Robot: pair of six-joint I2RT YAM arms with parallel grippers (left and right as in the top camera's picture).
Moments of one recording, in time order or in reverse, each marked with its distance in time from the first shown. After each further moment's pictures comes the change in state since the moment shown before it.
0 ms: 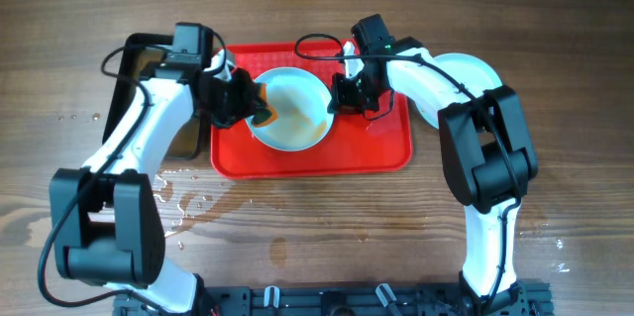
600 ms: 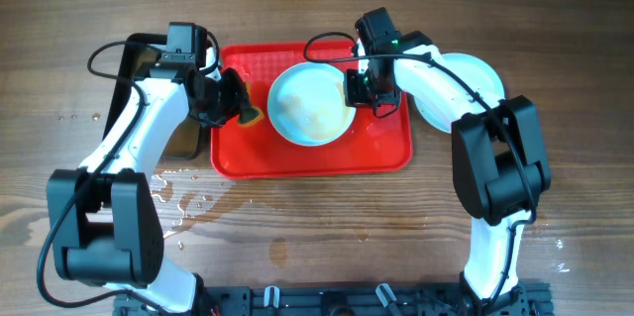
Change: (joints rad) left arm 0.017 0.000 0.000 0.000 -0.157 0.013; right arm 0.000 -0.087 0.000 -0.088 0.310 -0.003
